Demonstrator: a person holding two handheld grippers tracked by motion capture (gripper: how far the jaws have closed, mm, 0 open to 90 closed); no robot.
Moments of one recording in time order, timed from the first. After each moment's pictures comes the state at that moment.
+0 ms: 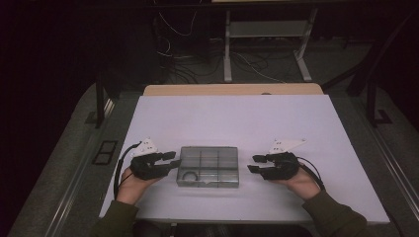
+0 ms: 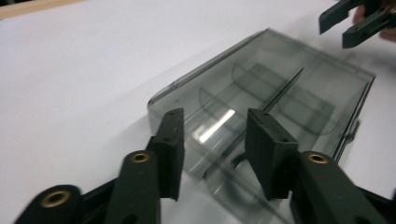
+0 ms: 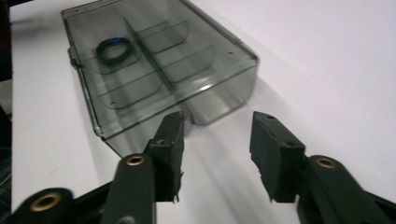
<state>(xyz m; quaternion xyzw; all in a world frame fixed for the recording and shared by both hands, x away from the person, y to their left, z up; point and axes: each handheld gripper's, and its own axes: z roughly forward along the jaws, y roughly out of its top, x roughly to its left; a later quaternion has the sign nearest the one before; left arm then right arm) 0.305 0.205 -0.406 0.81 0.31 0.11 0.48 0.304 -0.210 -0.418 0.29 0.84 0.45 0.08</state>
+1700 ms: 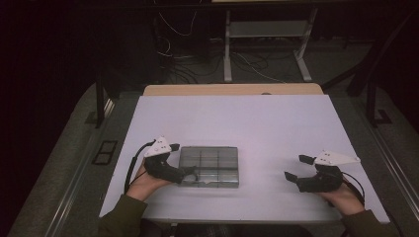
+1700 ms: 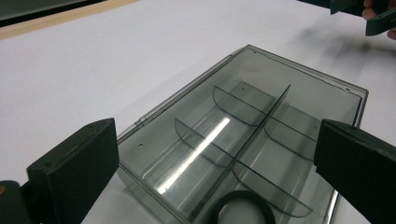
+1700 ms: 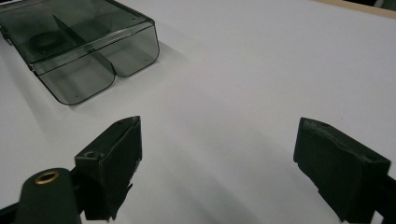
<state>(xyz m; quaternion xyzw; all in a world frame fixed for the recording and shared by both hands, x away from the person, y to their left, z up) 0.310 0.175 -0.412 0.82 0.28 0.12 0.49 0.265 -0.304 -0.430 0.37 0.79 0.46 0.17</state>
